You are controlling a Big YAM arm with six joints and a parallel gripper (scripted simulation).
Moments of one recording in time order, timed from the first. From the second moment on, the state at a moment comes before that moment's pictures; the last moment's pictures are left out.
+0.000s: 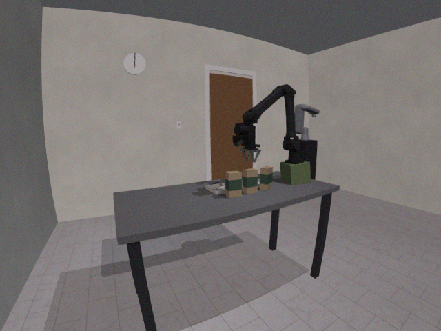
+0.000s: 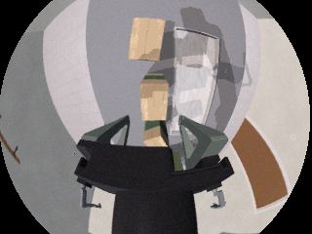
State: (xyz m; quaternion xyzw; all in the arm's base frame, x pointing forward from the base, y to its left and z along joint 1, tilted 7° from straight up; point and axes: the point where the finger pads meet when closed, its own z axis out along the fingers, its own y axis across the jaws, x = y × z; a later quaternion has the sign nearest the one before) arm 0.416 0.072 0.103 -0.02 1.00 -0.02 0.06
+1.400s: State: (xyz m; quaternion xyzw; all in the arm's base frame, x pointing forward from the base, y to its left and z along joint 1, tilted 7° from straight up) arm 0.420 0.071 0.069 -0.01 1.00 -0.02 0.06
